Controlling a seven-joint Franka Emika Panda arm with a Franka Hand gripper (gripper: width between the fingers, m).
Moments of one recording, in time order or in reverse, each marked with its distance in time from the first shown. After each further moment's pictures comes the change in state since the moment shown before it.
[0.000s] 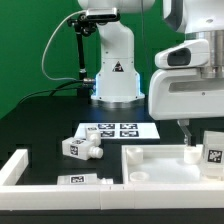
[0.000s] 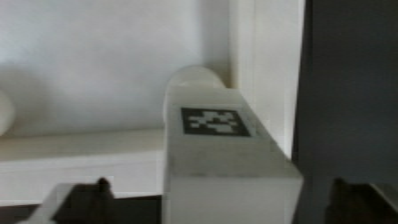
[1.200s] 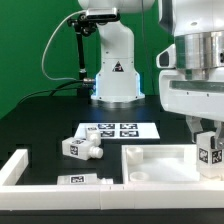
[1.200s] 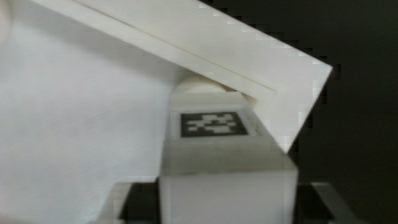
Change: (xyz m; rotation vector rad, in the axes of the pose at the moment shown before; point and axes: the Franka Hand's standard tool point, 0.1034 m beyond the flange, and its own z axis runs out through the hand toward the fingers) arm -0.004 0.010 0.002 0.026 0.010 1.052
